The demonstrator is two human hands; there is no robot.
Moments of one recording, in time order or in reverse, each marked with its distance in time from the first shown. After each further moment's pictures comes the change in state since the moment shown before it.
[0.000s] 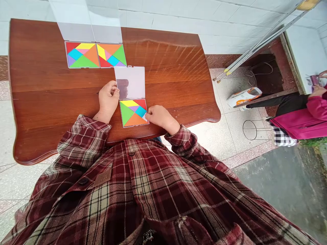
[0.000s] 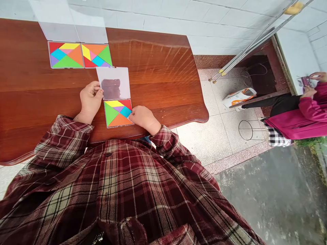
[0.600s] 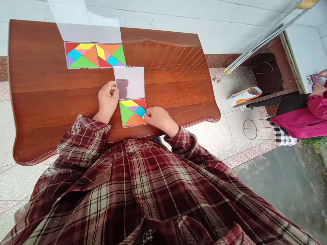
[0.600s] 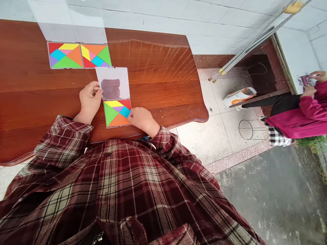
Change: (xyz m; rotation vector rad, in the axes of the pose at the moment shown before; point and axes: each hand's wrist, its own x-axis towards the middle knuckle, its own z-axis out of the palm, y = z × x) left_hand 0.000 0.000 -0.001 0.043 -0.004 -0.023; right_hand -0.007 -0.005 0.002 -0.040 0.007 -0.015
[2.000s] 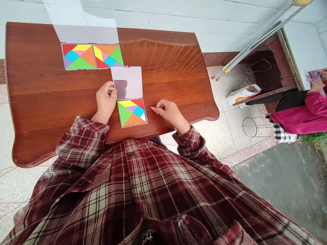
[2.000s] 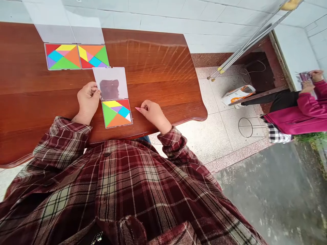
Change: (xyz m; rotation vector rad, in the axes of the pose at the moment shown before) left_hand 0.001 -0.002 0.000 -0.008 0.002 0.003; right_hand 0.004 0.064 0.009 0.484 0.303 -0.068
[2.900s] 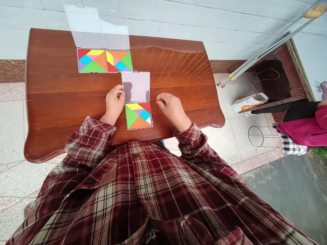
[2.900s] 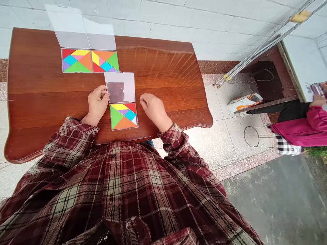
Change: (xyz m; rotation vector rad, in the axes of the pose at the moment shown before) left_hand -0.002 -0.005 0.001 -0.001 -0.030 0.024; right_hand 0.025 -0.038 -0.006 -0.339 0.062 -0.225
